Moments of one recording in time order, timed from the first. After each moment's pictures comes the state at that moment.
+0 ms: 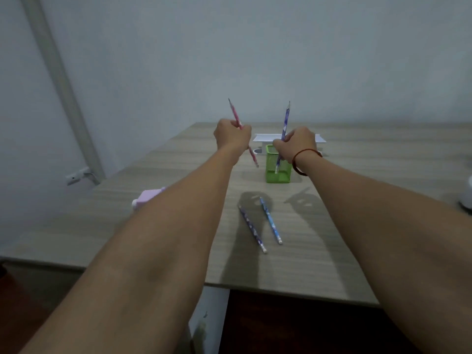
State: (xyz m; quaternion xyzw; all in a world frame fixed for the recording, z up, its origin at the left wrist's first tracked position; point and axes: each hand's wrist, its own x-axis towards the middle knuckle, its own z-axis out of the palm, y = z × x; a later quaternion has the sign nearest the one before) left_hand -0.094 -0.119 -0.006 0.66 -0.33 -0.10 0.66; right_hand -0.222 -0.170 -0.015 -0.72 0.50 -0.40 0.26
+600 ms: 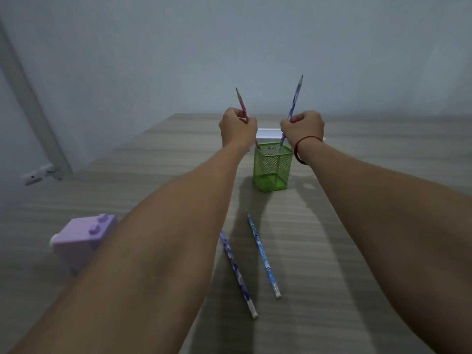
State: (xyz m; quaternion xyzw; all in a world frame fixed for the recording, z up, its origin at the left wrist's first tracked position) left_hand -0.075 -0.242 -0.034 0.65 -0.37 -0.07 0.66; right_hand -0.192 -0.280 -0.025 -0.61 0.50 -0.53 0.31
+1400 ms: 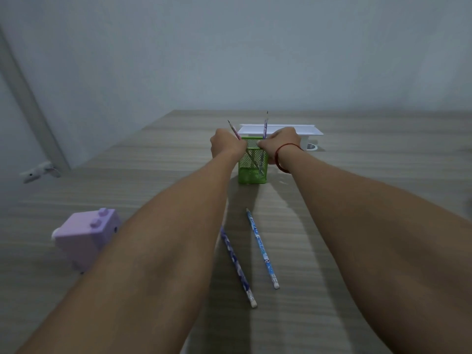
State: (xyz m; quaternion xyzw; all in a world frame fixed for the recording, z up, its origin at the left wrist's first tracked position) left_hand -0.058 -0.239 -0.069 0.77 -0.31 -0.11 0.54; right_hand -0.168 -0.266 -0.053 -0.65 0.54 -0.38 0.38
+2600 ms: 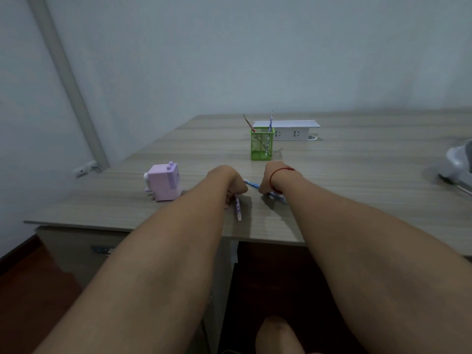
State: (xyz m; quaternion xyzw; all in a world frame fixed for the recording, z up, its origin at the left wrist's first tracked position) left_hand -0.128 -0.029 -0.093 0.88 -0.37 -0.30 0.11; right_hand -0.244 -0.077 -0.080 -0.85 0.51 -0.03 0.10
